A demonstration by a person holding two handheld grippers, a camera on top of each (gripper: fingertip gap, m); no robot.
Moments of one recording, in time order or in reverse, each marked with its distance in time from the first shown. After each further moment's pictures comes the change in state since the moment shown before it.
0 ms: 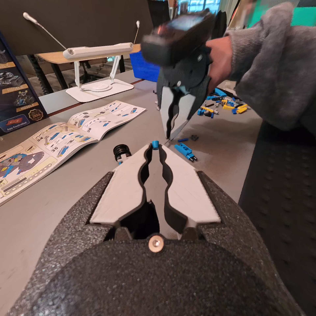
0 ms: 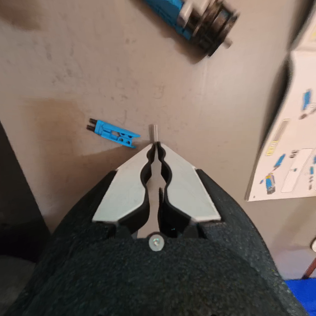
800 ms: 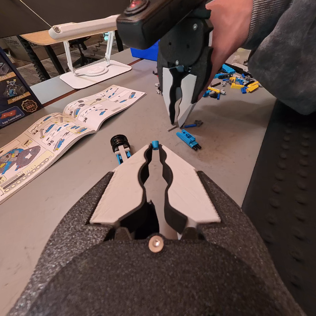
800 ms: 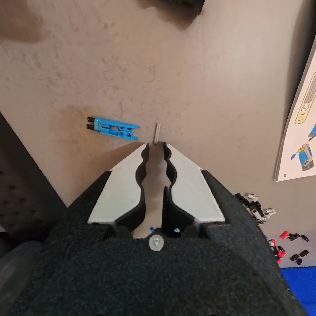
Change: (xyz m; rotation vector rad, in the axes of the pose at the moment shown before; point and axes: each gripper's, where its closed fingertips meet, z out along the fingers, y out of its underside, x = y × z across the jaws) left arm 0.003 0.017 0.010 -0.105 -0.006 0.054; right arm -0.006 0.016 0.001 -0.081 -0.061 0.206
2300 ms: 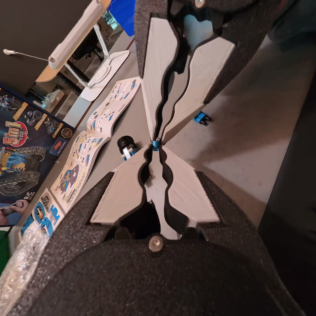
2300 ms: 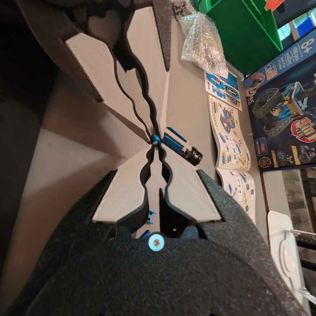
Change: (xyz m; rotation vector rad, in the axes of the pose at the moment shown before) left arm 0.013 0.018 0.014 -0.180 -0.148 0.470; right arm -0.063 -0.104 -0.038 0.746 0.432 -0.456
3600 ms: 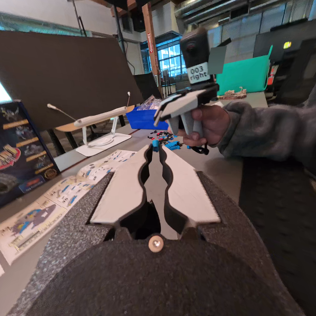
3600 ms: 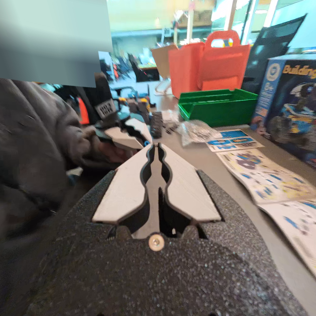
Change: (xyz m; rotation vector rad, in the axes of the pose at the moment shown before) left arm -0.039 -0.064 -0.063 0.595 0.087 -0.358; right arm 0.052 -0.069 -0.077 0.652 -0.164 0.609
